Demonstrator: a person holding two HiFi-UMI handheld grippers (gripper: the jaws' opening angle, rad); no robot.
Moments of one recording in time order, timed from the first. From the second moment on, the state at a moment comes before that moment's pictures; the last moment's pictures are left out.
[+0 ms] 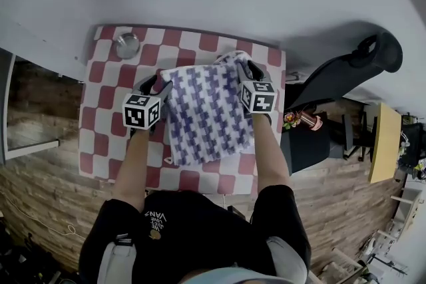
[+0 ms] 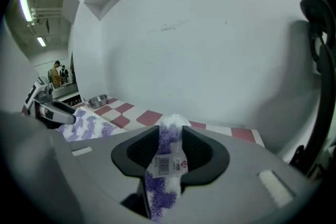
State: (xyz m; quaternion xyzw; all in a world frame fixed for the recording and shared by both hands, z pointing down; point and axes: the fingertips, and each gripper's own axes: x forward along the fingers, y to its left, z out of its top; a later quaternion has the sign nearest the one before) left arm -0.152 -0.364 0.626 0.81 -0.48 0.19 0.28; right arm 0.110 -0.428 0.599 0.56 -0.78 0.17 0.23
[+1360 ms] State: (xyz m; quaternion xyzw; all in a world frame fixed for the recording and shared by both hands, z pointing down) left arm -0.080 -0.090 0.649 0.91 -0.25 0.26 0.20; right arm 0.188 -0.179 0.643 0.34 -0.86 0.28 0.25
